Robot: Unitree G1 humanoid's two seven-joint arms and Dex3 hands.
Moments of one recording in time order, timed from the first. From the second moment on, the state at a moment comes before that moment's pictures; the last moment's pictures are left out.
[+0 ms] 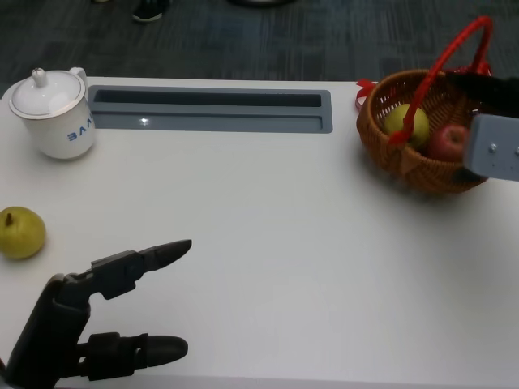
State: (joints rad) left arm 0.02 0.25 0.02 0.38 0.06 -1.07 -0.14; right arm -1.02 -0.48 0.32 1.33 -0.56 -0.53 0.11
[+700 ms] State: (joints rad) left arm 0.00 0.26 0.02 0.39 0.04 -1.06 -0.17; right arm -0.67 -0.54 0.15 1.10 -0.27 -0.98 0.19
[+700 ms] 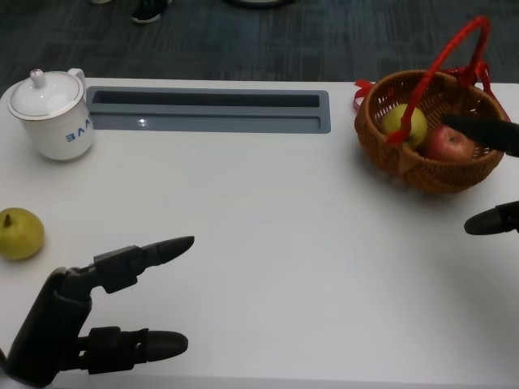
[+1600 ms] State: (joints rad) left arm 0.02 0.27 -0.01 0.31 -0.03 -1.03 -0.25; right arm -0.41 -0.17 0.21 0.80 0.12 -1.10 0.59
